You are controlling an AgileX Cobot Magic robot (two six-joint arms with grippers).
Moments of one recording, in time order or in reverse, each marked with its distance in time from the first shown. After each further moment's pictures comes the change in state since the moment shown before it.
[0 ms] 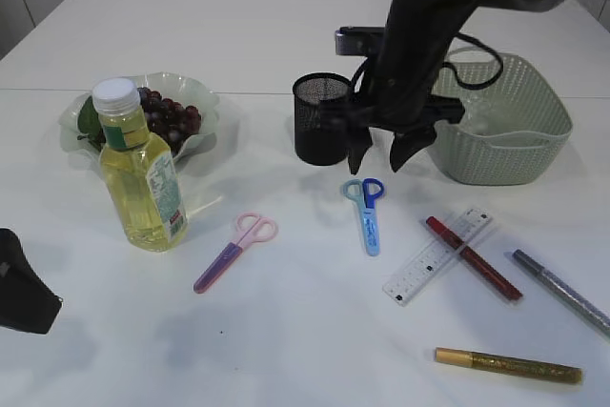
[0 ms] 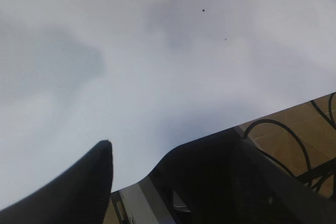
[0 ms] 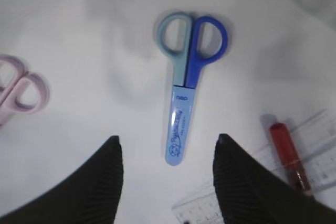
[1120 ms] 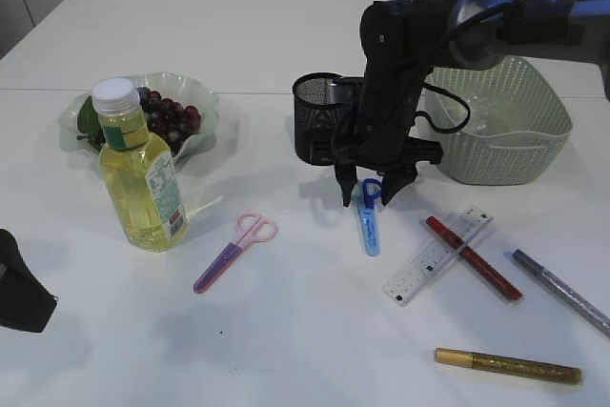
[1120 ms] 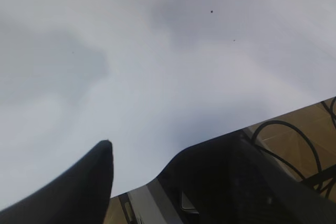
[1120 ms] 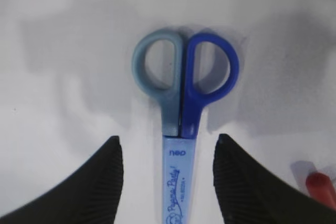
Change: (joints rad) left arm 0.000 0.000 0.000 0.028 -0.005 0.000; right arm 0.006 0.180 -0.058 -0.018 -0.058 0.100
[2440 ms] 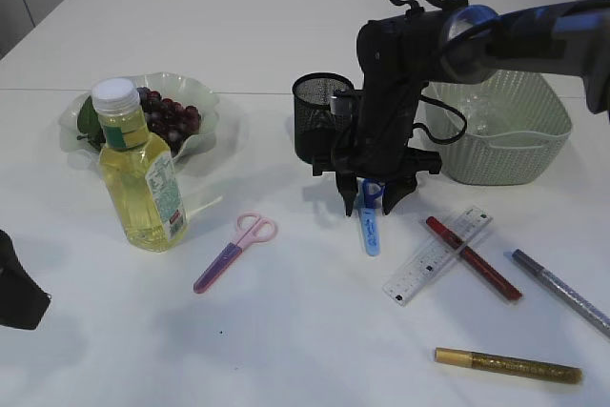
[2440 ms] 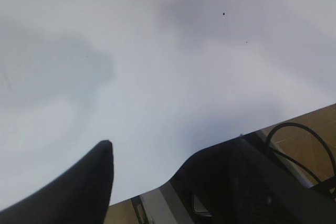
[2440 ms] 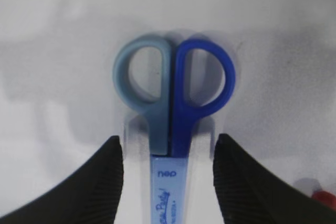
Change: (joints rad) left arm 0.000 0.000 0.000 0.043 -0.008 0.000; right arm 0.000 0.038 -0.002 -0.024 -0.020 0.019
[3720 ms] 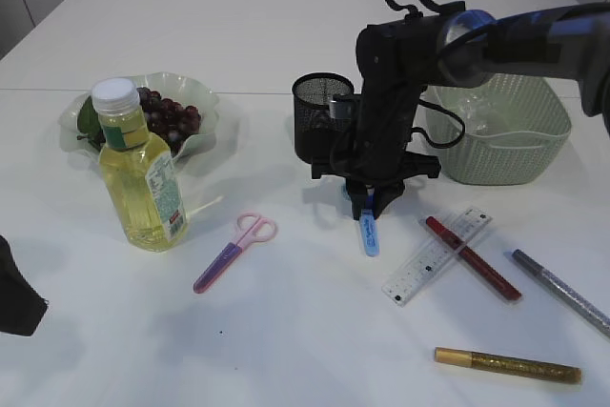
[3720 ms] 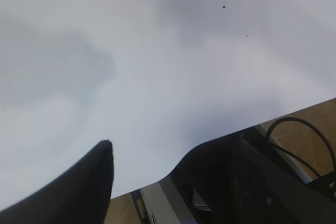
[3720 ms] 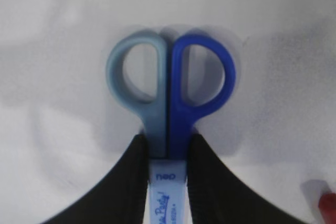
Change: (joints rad) left arm 0.000 0.000 0.000 0.000 0.015 0.000; right arm 0.000 0.013 -0.001 0.010 0.000 0.002
